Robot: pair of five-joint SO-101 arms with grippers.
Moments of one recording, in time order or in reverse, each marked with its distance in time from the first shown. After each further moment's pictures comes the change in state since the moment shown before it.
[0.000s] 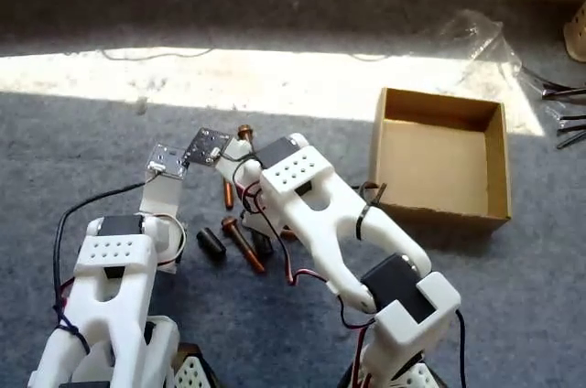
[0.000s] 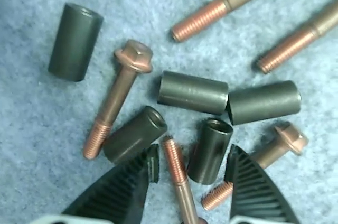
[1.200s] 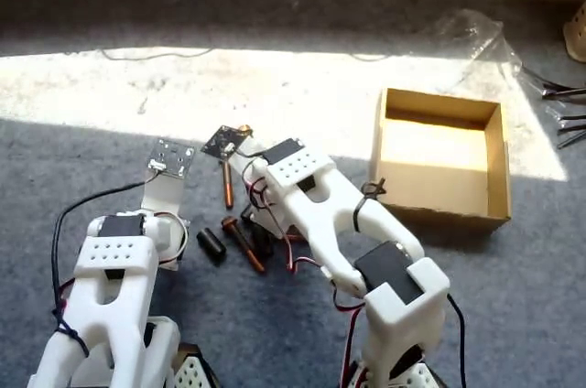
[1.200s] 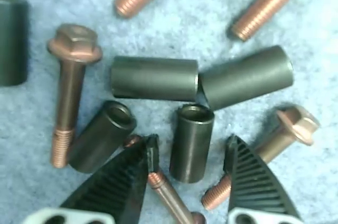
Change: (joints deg) left arm 0.2 -0.5 -0.3 -0.3 -0.1; right arm 2.7 2.0 0.8 -3.8 -5.5
